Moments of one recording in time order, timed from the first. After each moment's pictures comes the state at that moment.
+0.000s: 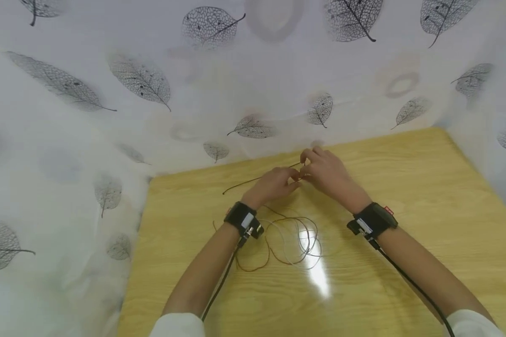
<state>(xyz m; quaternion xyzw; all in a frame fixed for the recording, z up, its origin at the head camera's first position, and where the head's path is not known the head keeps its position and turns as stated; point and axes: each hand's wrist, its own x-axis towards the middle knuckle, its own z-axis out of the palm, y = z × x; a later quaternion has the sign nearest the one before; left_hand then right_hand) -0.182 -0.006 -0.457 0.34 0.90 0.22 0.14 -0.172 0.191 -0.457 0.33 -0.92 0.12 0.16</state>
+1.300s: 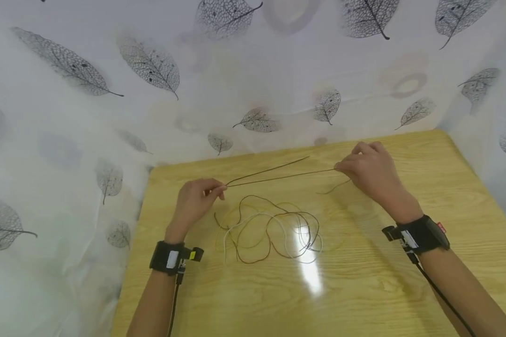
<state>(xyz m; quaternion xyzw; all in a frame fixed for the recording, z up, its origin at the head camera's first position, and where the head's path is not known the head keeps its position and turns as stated) -0.110 -0.194 -0.428 0.21 0.93 0.27 -0.09 -0.133 0.254 -0.422 0.30 -0.91 0.10 0.26</state>
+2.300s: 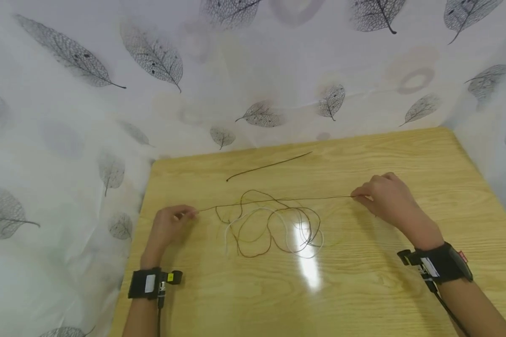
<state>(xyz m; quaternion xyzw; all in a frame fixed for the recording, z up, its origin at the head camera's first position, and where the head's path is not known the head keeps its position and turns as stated) -0.052 -0.284 -0.480 0.05 0.95 0.30 0.00 -0.080 0.277 -0.448 0.27 -0.96 0.10 0.05</state>
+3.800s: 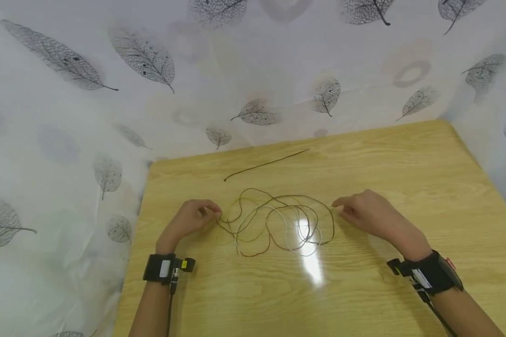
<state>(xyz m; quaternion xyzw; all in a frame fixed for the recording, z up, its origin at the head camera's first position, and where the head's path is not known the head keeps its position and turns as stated) -0.081 -0.235 -0.477 0.16 0.93 0.30 0.14 -0.057 0.248 -0.462 0.28 -0.94 0.20 -0.06</state>
